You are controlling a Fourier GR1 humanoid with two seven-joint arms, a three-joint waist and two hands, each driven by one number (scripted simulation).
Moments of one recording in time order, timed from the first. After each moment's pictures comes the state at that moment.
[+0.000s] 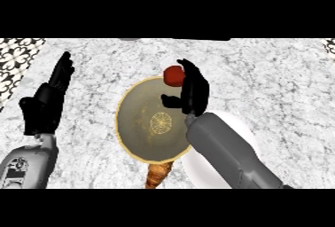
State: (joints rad) left arm -0.27 0.23 0.03 -1.60 -0.14 0.10 0.18; right arm -0.81 0.00 0.58 -0.80 0.61 -0.90 0.59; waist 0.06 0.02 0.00
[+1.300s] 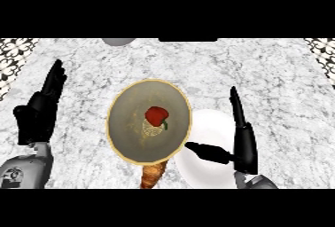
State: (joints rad) left arm -0.20 0.21 0.06 -1.63 -0.17 0.11 0.18; right arm -0.13 -0.18 0.48 -1.56 0.15 -0.70 -0.03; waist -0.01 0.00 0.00
